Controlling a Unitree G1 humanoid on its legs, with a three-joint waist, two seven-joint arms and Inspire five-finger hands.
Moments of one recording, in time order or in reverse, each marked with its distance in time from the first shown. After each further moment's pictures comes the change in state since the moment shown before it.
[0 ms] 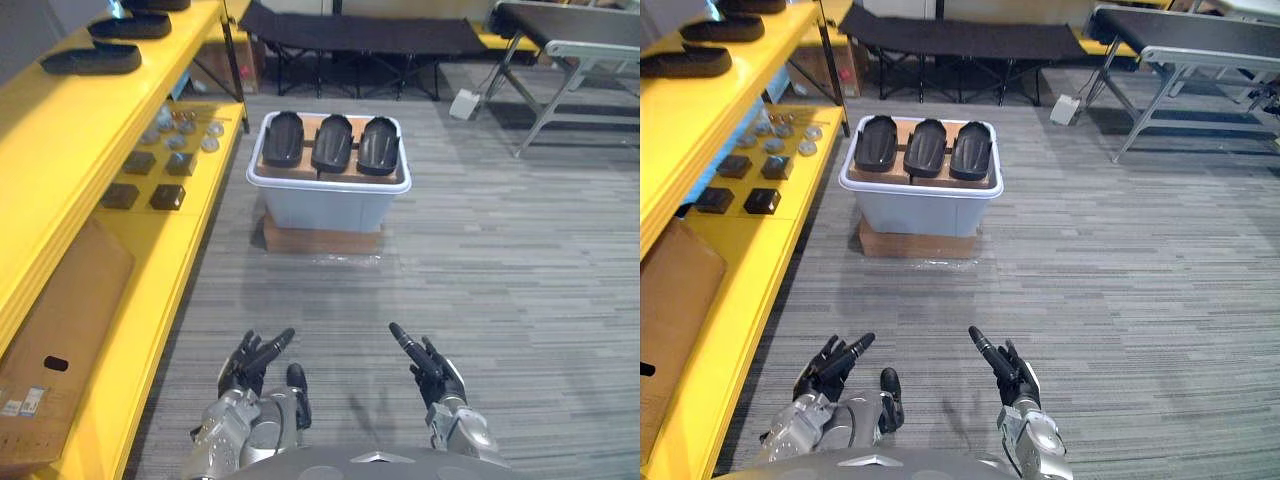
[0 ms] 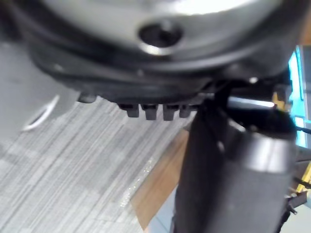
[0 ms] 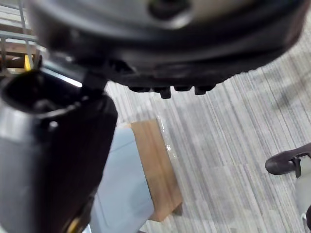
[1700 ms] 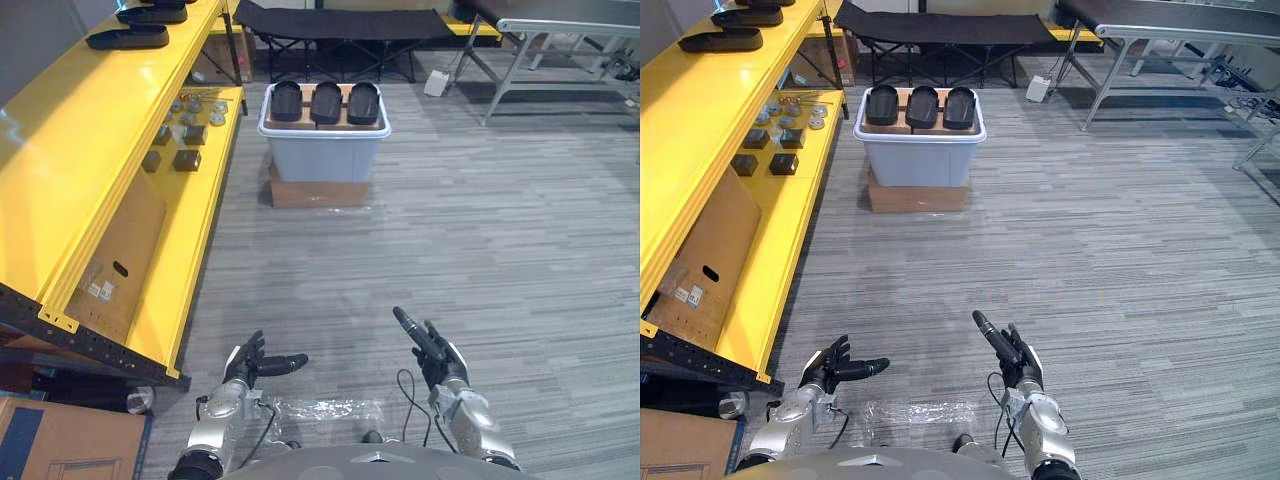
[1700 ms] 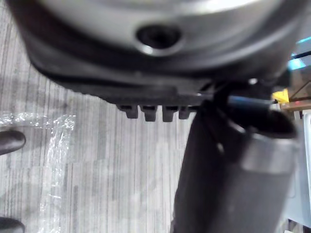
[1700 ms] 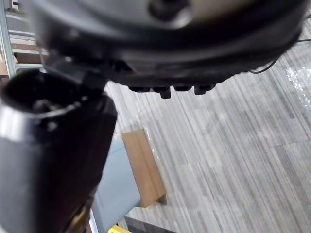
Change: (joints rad) left arm -0.106 0.094 -0.115 0.138 0.399 0.061 0.054; right arm -0.066 -0.006 -0.068 0.015 -0.022 0.012 0.027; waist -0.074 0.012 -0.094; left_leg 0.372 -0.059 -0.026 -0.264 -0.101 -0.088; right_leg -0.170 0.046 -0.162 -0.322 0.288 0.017
